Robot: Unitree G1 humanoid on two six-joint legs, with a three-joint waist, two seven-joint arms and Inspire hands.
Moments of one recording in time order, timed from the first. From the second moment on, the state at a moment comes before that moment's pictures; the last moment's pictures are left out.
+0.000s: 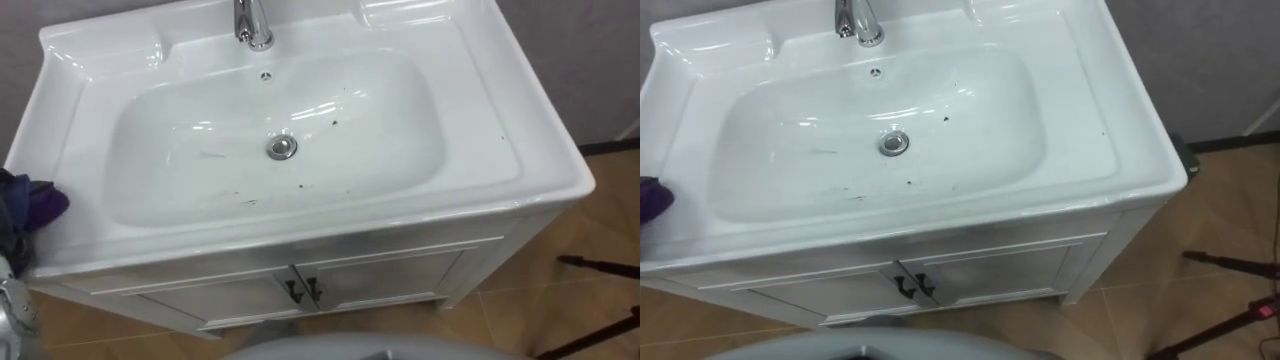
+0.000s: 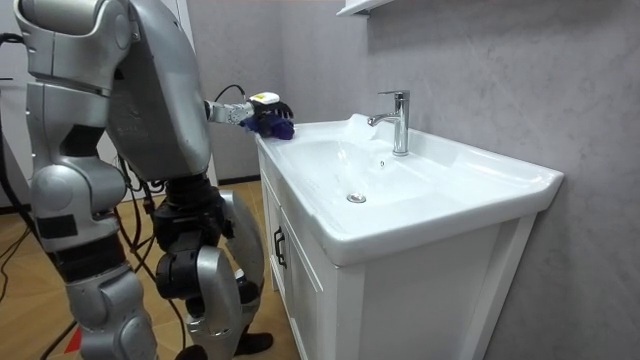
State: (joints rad) left arm 0.29 0.42 0.40 0.29 1.10 0.11 0.38; right arm 0.32 -0.35 -0.22 1.18 0.16 0.02 0.12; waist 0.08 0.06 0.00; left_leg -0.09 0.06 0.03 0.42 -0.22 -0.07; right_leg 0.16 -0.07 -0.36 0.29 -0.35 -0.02
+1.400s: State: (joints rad) left arm 0.24 0.37 0.40 -0.02 0.76 -0.01 0.42; right arm 0.29 -0.33 -0.18 1.18 0.15 0.01 0.10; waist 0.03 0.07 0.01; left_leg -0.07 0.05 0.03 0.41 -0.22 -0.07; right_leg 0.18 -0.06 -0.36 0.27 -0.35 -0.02
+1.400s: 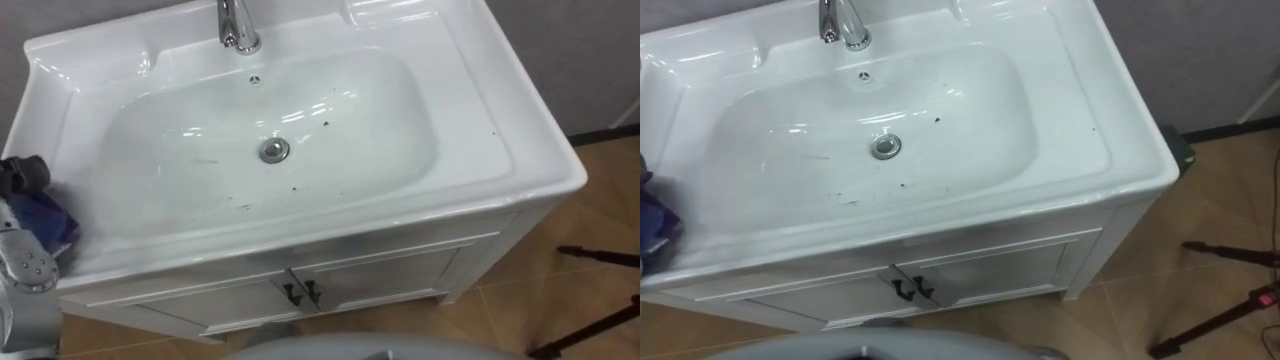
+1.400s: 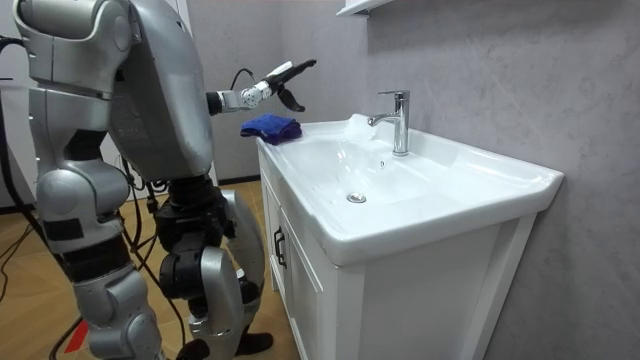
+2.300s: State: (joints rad) left arm 0.18 0.34 0.39 -0.05 0.59 -0.12 0.50; right arm 0.29 -0.31 -0.15 1.18 0.17 -0.02 0.08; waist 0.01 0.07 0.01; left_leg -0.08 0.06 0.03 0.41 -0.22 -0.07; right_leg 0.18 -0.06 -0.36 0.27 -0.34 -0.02
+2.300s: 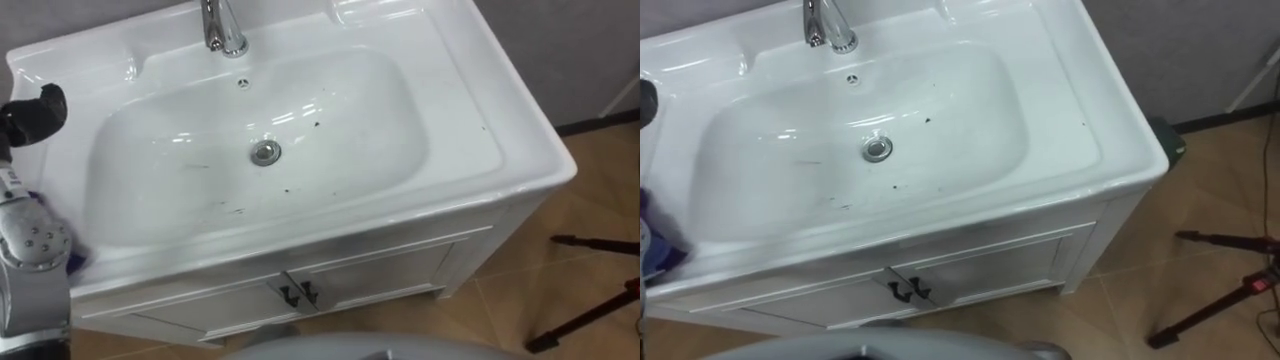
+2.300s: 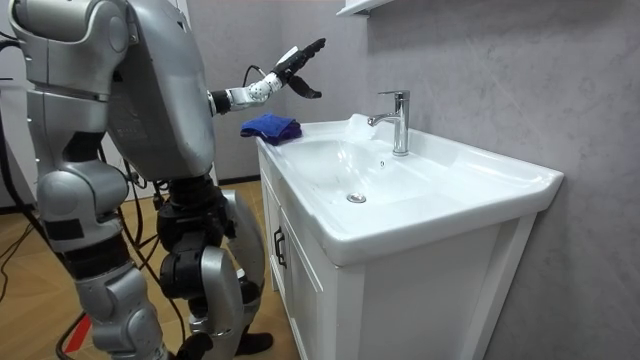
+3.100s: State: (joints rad) left arm 0.30 0.35 0.66 0.12 0.58 -0.11 0.68; right arm 0.28 -0.32 -0.17 1.14 0.08 0.00 0.07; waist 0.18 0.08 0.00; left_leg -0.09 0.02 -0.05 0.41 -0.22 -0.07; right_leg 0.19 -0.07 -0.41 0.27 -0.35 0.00
